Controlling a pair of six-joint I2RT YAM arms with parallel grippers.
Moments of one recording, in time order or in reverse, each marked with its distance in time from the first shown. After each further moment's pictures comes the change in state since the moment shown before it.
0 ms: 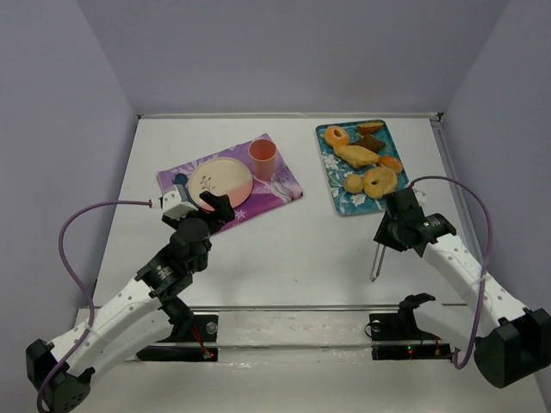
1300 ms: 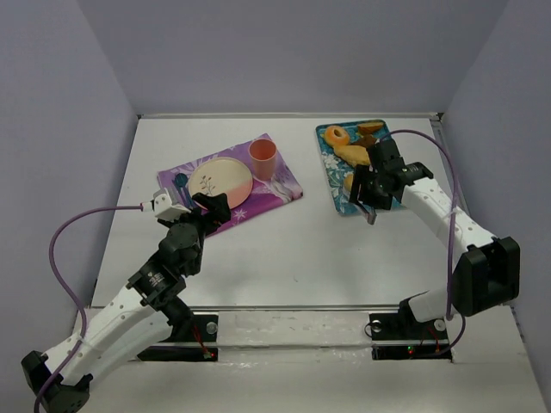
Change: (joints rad) left arm 0.002 -0.083 0.000 -0.003 0.046 -0.010; right arm -0.022 0.416 0.439 0.034 -0.190 -0.229
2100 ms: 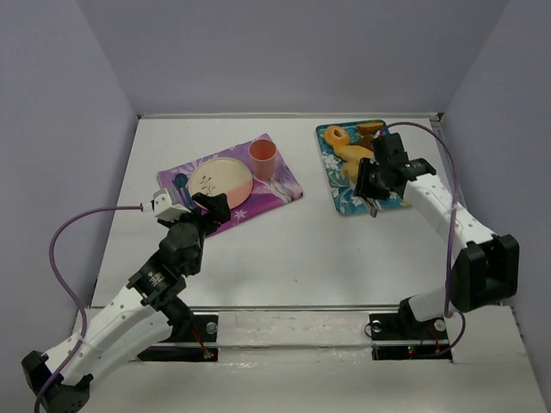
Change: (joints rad) left arm 0.004 0.002 0.000 -0.004 -0.001 -0.006; right arm -0.037 0.059 0.041 0.063 -0.034 -0.079
